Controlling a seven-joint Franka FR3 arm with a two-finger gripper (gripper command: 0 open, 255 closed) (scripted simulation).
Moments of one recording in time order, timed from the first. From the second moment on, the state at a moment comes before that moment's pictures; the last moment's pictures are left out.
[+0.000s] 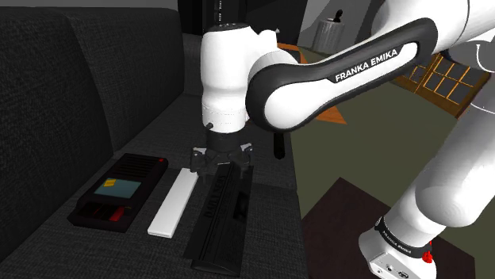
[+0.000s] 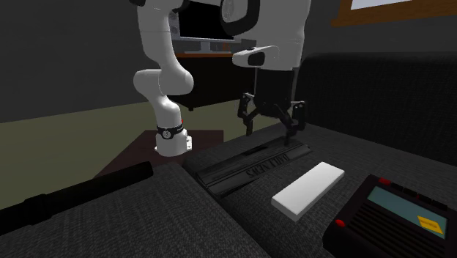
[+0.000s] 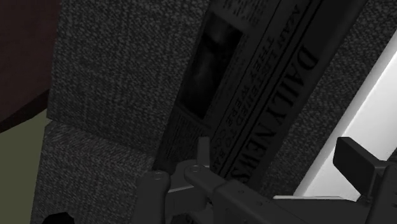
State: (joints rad) arm -0.06 0.09 0.82 -2.02 -0.08 2.05 1.33
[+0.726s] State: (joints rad) arm 0.18 0.52 0.71 -1.62 -0.38 1.99 1.69
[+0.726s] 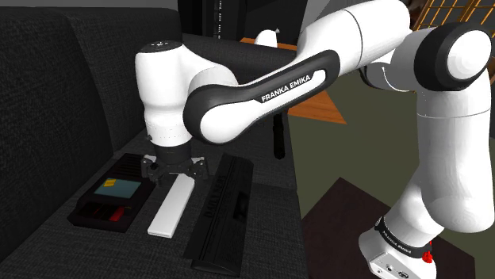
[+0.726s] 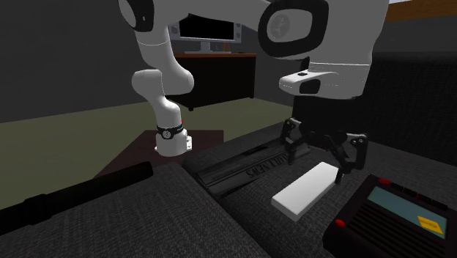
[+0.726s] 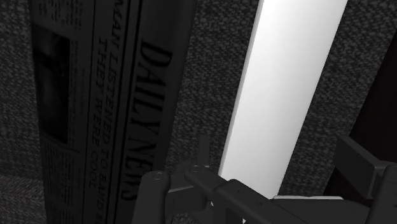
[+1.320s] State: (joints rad) arm 0.19 0.56 0.69 -1.65 -0.41 2.05 1.72
